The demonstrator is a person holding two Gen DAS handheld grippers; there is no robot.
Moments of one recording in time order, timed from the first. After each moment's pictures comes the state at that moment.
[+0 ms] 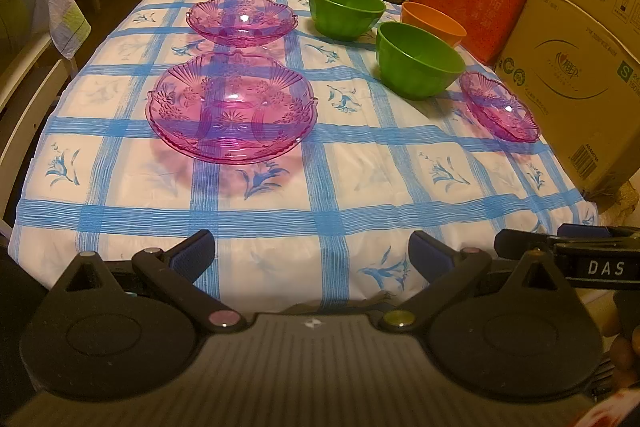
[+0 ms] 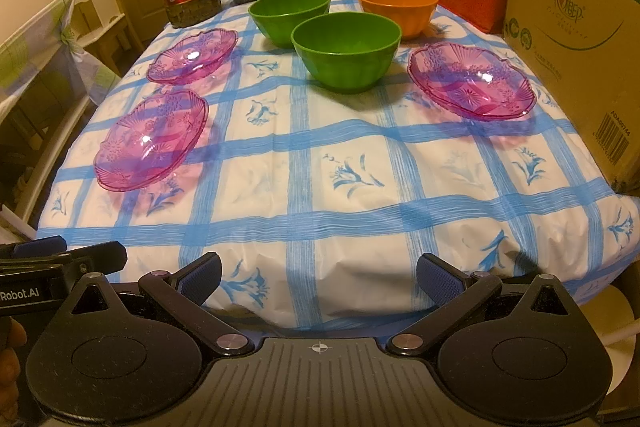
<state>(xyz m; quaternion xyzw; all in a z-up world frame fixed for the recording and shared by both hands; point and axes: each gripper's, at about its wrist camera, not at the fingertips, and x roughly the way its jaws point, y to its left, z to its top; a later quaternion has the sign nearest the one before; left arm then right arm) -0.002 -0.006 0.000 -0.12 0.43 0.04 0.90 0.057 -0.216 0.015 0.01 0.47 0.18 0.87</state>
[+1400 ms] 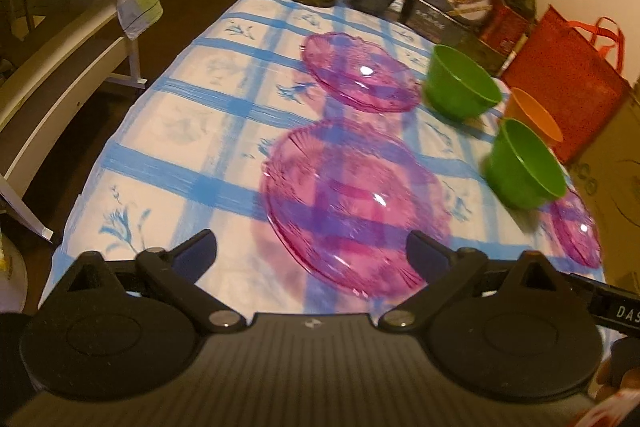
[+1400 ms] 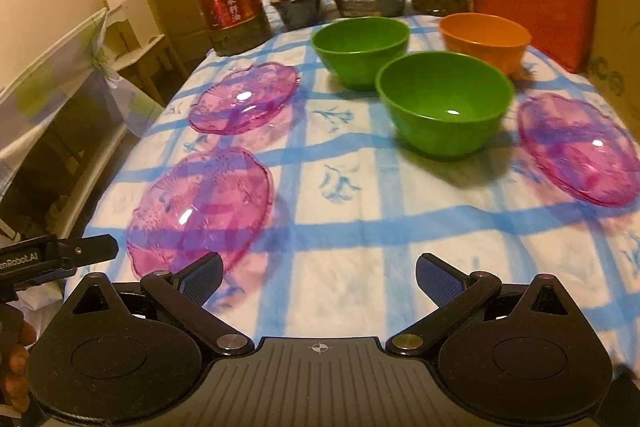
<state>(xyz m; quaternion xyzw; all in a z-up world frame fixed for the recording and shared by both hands) 0.061 0.129 -0.011 -0.21 0.39 0.14 0.88 0.151 -0.127 0.000 0.04 0.44 0.25 0.86</state>
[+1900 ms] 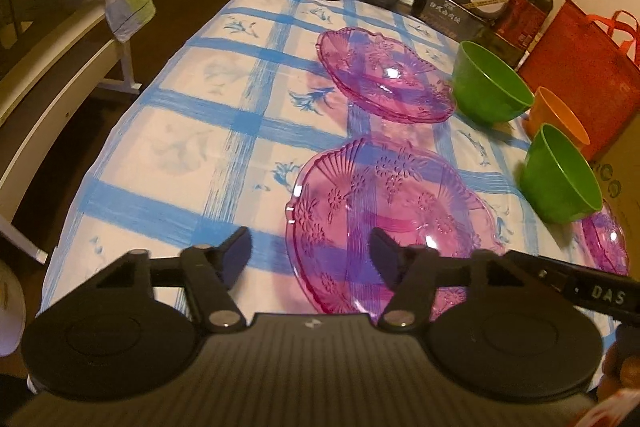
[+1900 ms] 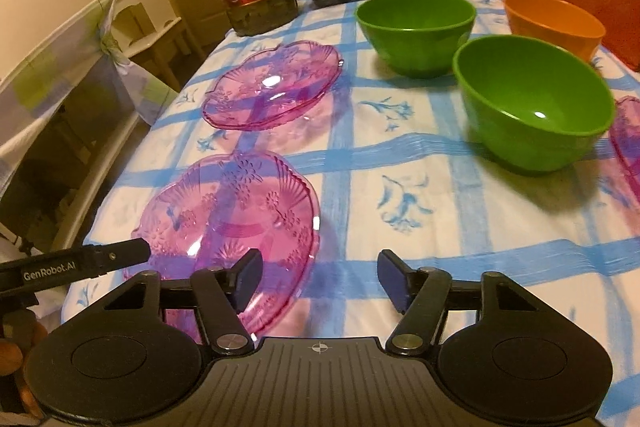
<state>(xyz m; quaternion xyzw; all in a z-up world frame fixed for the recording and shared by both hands) 0.104 0.161 -0.044 -0.20 0.40 0.13 0.88 0.198 -0.068 -0.039 0.05 0.46 0.28 0.84</state>
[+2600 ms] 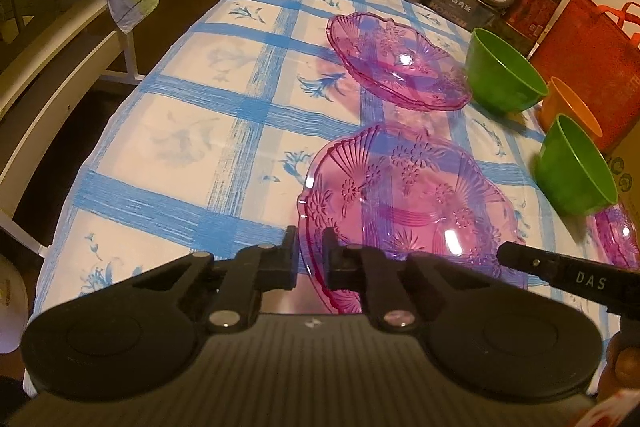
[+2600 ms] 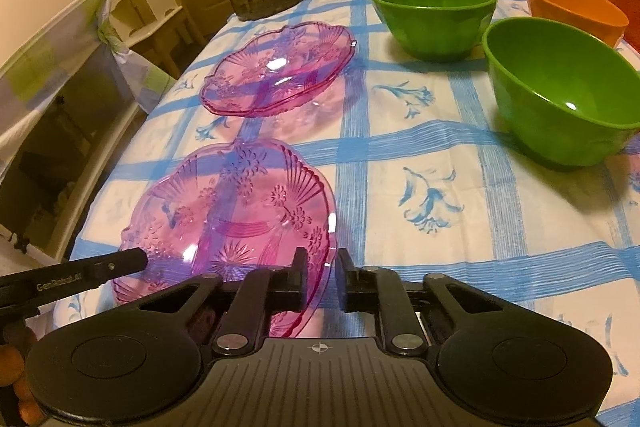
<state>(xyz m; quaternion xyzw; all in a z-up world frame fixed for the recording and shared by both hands) 0.110 0.165 -0.058 -0.20 0.42 0.14 0.88 0.207 -0.053 -0.054 0.05 0.47 0.28 0.83</state>
